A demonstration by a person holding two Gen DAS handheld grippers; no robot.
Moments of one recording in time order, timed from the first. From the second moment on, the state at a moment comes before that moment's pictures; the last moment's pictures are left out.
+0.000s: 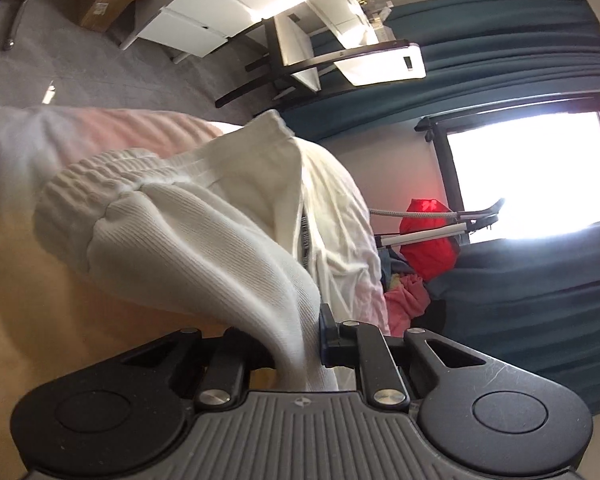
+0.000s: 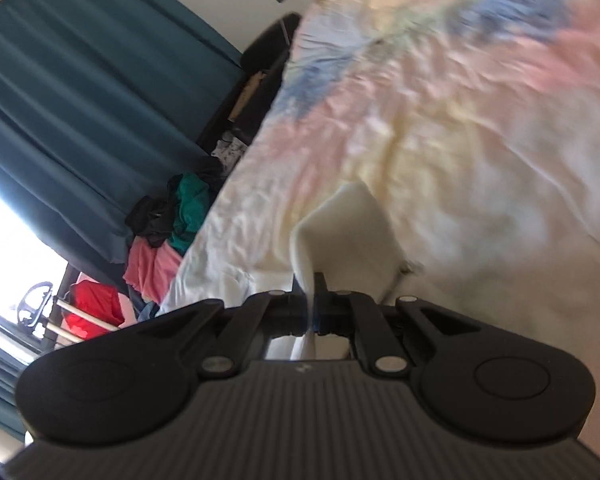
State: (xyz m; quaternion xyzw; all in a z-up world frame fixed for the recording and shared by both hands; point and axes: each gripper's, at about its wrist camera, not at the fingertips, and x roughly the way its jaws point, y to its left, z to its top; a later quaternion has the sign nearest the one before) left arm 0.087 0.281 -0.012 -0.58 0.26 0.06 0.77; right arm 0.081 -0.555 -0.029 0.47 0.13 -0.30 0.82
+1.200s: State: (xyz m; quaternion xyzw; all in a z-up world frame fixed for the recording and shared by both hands) left arm 0.290 0.231 -0.049 -0.43 0.29 0.04 0.85; right arm 0.245 -0.552 -0.106 0.43 0.16 -0.22 0.86
